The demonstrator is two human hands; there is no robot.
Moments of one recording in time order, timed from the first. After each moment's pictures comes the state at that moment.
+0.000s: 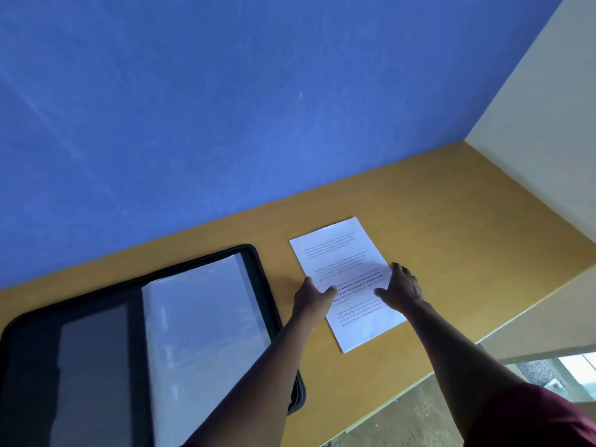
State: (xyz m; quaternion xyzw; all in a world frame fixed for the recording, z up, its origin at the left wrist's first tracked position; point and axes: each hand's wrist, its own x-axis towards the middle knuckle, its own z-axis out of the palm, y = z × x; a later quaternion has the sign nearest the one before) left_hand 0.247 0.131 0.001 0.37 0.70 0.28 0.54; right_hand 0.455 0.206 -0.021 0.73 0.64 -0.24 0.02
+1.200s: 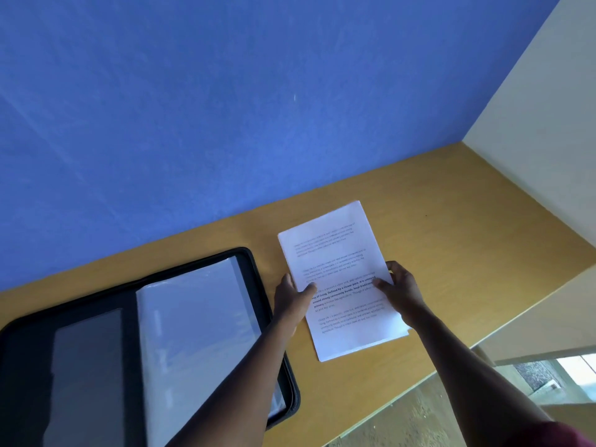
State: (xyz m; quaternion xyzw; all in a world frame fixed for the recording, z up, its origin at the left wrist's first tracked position) left_hand 0.226 0.135 -0.015 0.30 0.68 0.41 0.53; right_hand 0.464 0.196 -0.009 0.65 0.51 -0.48 -0.30
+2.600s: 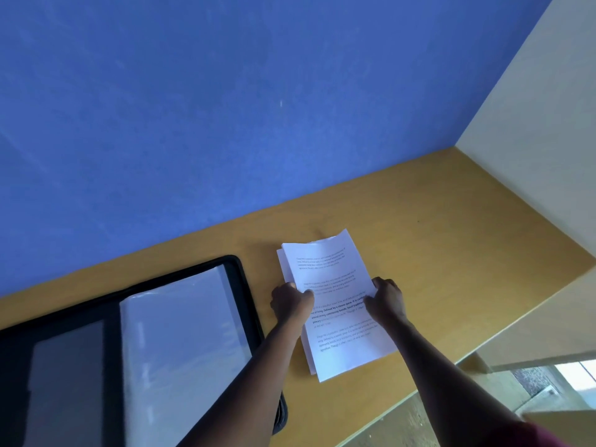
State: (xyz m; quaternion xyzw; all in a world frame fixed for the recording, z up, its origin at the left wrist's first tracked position) left_hand 0.256 0.164 -0.011 0.30 0.80 0.28 0.43; right_hand 0.455 0.208 -0.032 0.74 0.62 -0.25 -0.10
